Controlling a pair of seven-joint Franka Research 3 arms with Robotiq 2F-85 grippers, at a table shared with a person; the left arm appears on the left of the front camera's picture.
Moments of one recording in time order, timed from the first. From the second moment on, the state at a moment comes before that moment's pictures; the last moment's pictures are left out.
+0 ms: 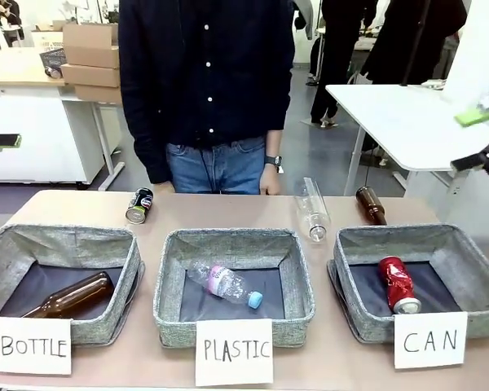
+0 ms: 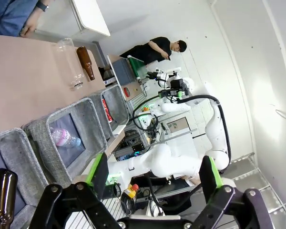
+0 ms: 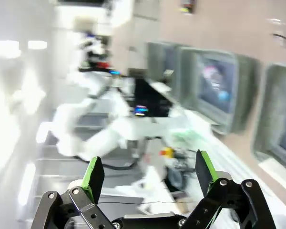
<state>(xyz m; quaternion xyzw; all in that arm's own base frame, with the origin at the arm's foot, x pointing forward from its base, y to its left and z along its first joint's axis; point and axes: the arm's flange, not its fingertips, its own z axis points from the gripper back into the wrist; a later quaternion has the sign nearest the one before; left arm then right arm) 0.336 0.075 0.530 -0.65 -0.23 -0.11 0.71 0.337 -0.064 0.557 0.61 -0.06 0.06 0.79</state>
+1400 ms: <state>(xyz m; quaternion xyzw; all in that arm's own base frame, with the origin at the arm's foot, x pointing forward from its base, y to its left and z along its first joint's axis) 0.344 0.070 0.534 -0.62 -0.24 -0.11 0.74 0.332 -0.051 0.560 0.54 -0.06 0.06 0.83</state>
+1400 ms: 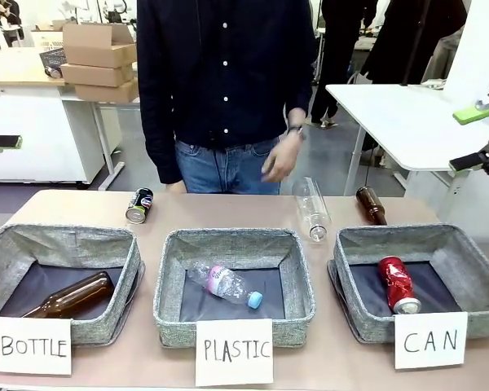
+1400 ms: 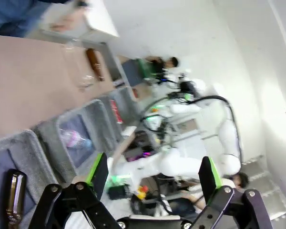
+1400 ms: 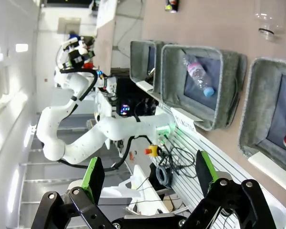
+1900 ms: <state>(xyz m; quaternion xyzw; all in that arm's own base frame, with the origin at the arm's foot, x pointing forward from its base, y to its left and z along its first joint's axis) 0.508 -0.017 0.555 -0.25 -0.32 -0.13 0.91 0.333 -0.051 0.559 0.54 -0.06 0.06 0.83</state>
